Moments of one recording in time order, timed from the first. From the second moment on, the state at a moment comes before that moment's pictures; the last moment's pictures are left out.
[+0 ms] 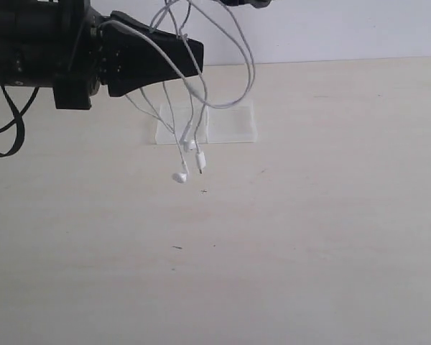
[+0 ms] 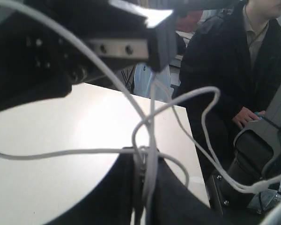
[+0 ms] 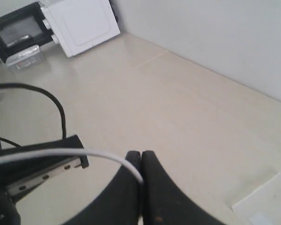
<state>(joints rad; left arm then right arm) -0.18 1.55 -0.93 1.46 -1.21 -1.26 0.39 1.65 -1.28 -1.71 -0.76 1.81</state>
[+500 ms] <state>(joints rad) -0.18 1.55 -0.93 1.36 -1.21 -1.26 0.39 1.66 -1.28 -1.74 -0.80 1.87</state>
